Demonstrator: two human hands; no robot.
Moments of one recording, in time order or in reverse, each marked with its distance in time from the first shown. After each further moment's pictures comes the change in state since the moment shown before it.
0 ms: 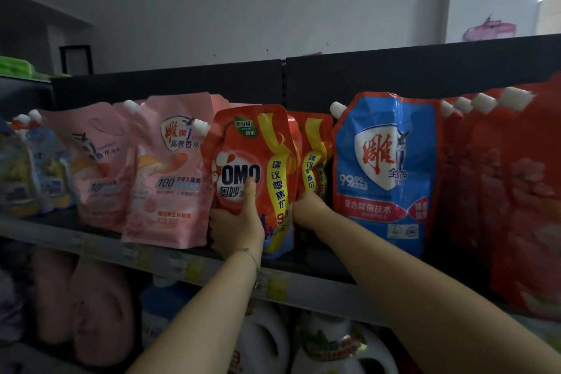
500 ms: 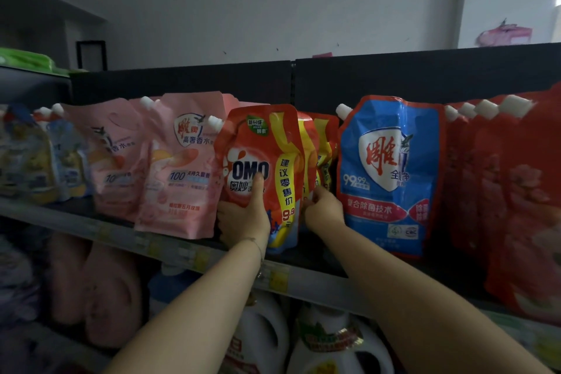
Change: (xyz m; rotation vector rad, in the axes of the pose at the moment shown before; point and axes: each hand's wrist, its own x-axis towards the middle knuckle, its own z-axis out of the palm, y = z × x) left_hand -0.007 0.010 -0.001 0.051 -0.011 -0.038; right_hand -0.019 0.014 -0.005 0.115 0.188 -0.099
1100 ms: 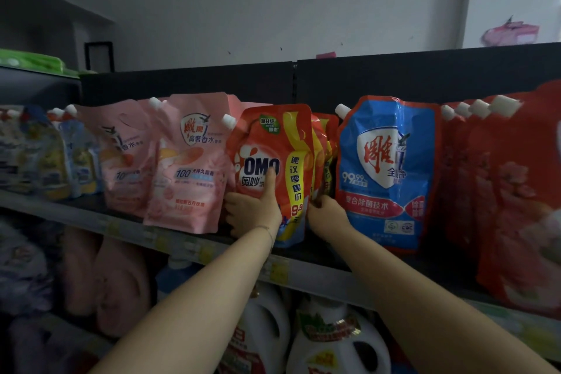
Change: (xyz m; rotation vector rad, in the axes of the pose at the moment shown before) left_hand -0.011 0.015 0.008 0.253 0.004 0.011; right_hand -0.019 0.005 -0.011 -0.019 -0.092 0.067
